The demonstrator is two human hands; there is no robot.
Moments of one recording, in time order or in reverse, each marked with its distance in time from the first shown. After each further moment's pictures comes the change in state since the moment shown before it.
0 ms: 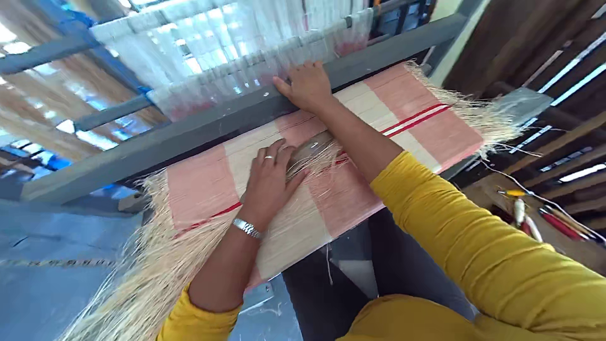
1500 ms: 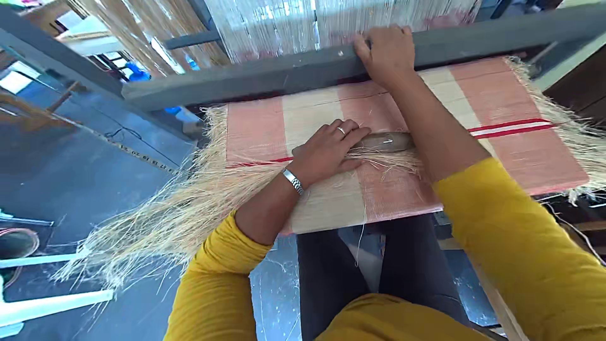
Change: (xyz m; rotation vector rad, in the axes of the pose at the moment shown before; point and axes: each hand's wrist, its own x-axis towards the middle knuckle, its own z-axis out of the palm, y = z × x) left_hand -0.001 0.003 -0.003 -0.072 -0.065 0.223; right_hand 0.011 0.001 -0.001 -0.006 -0.056 -0.077
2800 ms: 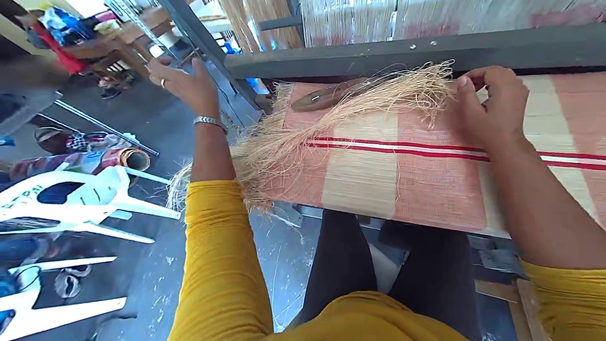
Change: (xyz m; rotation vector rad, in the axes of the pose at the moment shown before) left_hand -0.201 -0.133 -0.189 0.325 1.022 -1.288; right_hand -0.127 0.035 -0.016 0.482 0.177 -0.213
